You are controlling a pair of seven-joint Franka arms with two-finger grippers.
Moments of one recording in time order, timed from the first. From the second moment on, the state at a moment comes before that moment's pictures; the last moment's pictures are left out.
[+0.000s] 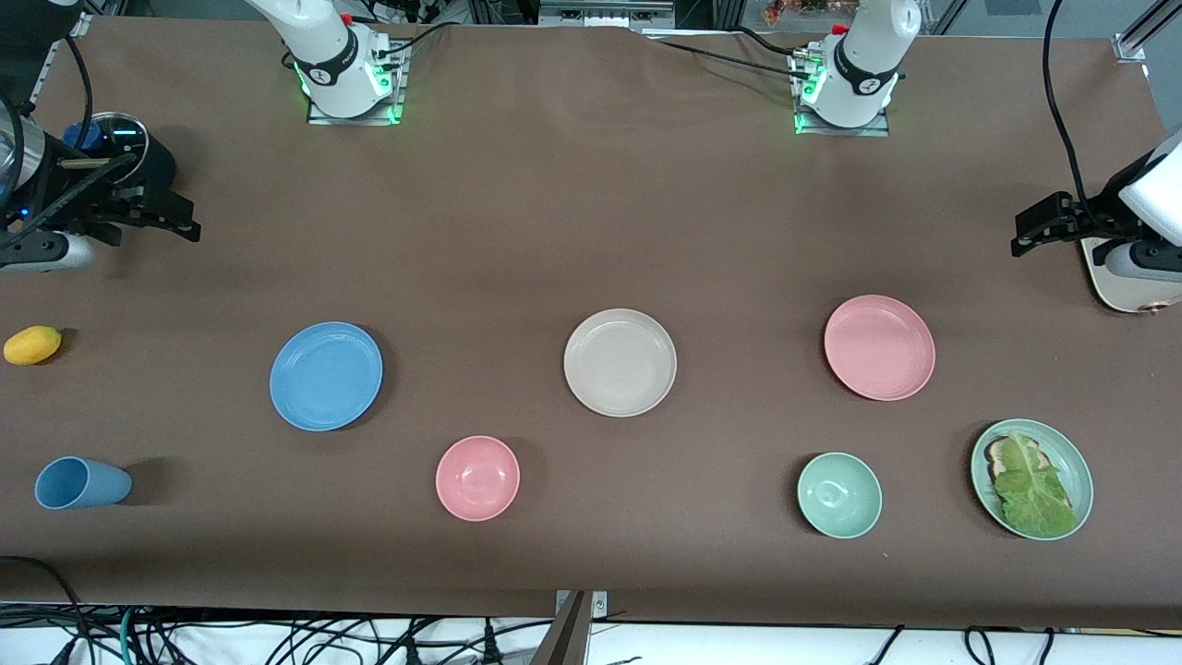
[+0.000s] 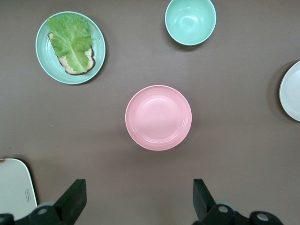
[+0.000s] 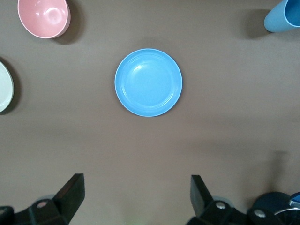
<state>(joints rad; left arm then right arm) 0.08 0.04 -0.04 -1.61 0.01 1.61 0.13 0.09 0.09 -0.04 -1.50 0.04 1.52 0.00</state>
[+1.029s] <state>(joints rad) 0.07 0.07 -0.04 -1.62 0.01 1.61 0.14 0.09 0.09 -0.06 -1.50 0.01 1.54 0.00</state>
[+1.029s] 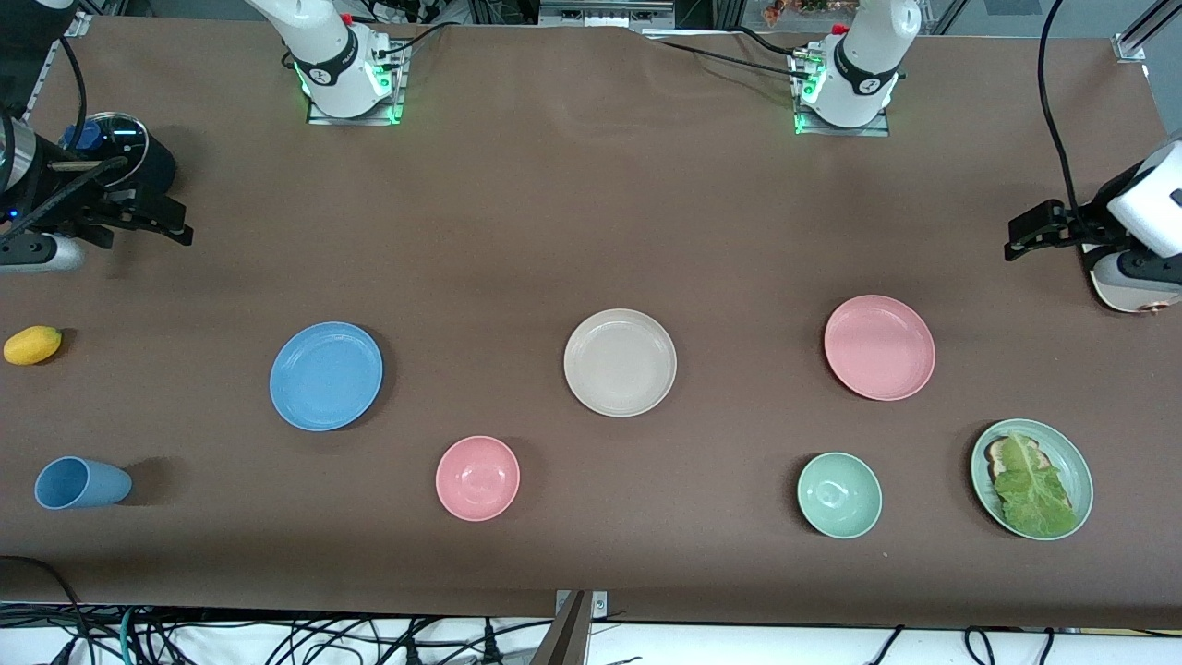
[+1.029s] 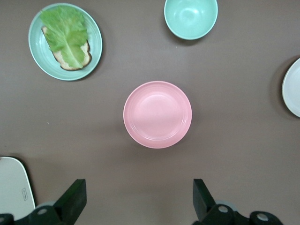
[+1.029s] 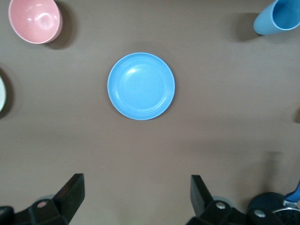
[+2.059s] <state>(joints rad) 0.12 0.39 -0.03 -1.61 0.01 1.63 0.17 0.09 0.10 -0.05 -1.50 0.00 1.57 0.00</state>
